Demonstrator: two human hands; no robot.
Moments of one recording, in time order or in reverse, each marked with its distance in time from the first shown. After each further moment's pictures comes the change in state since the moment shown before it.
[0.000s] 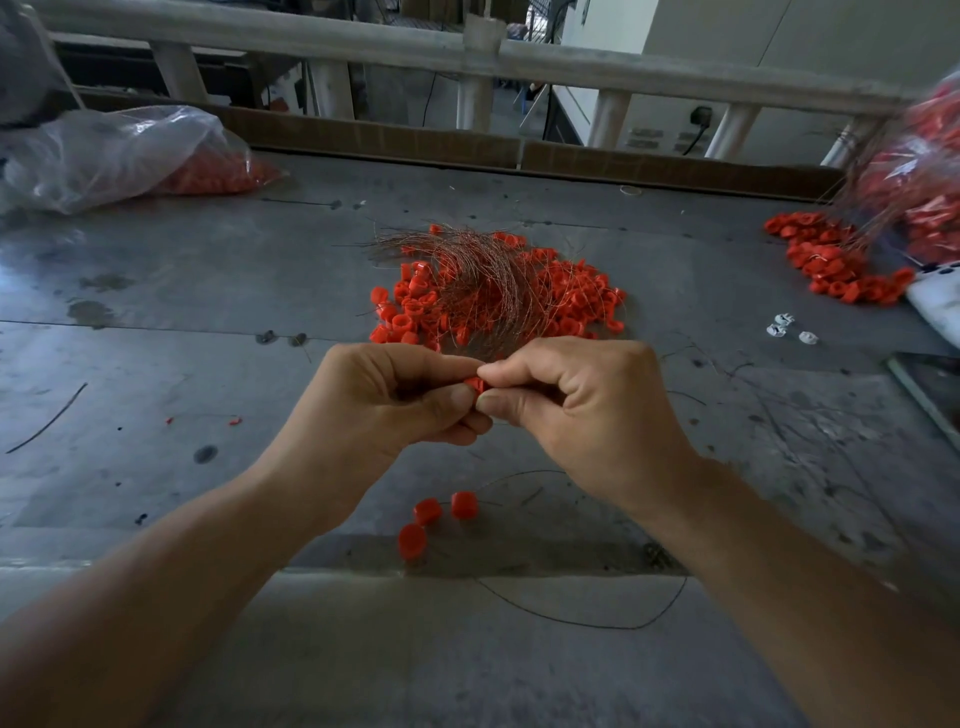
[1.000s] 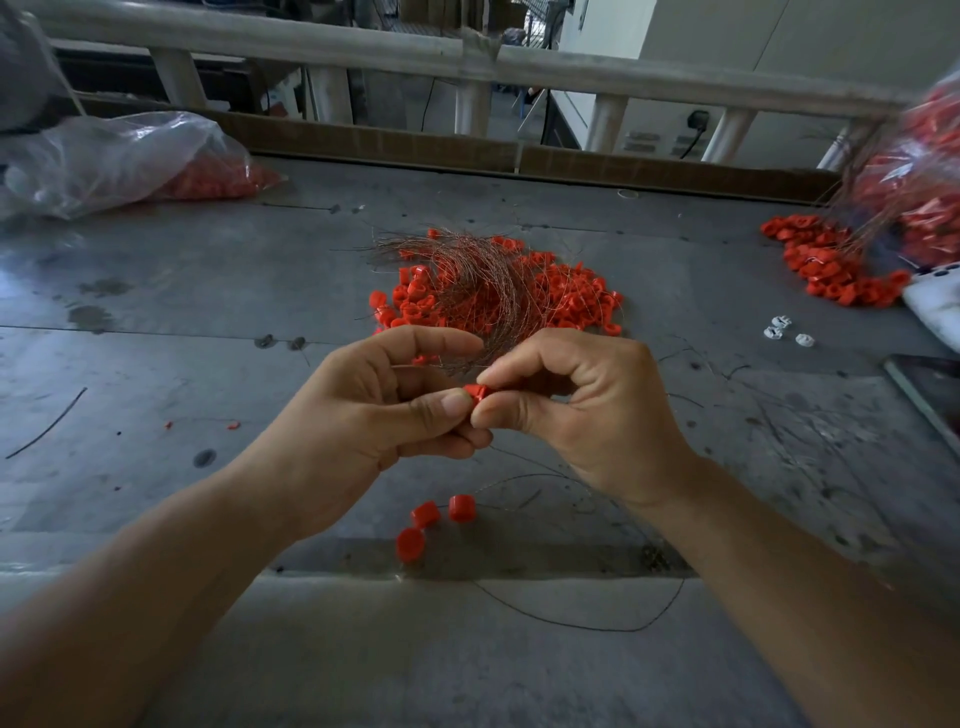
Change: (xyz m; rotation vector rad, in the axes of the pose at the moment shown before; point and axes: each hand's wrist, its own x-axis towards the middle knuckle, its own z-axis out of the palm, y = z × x) left_hand -0.001 0.005 -0.006 -0.157 -0.084 -0.085; right_hand 0.004 0.003 -0.001 0.281 -0.043 0.031
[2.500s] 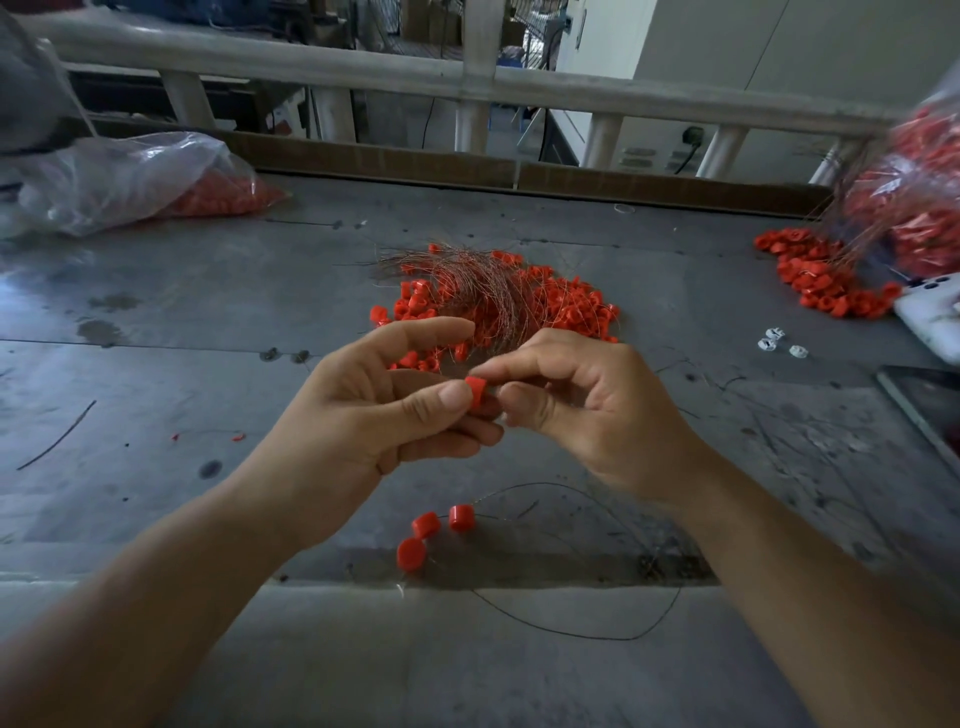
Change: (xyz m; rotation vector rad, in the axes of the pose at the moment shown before) left_hand -0.005 0.009 0.001 -0.109 -0.020 0.054; right_hand 0.004 -0.010 -0.016 0.060 -0.159 0.165
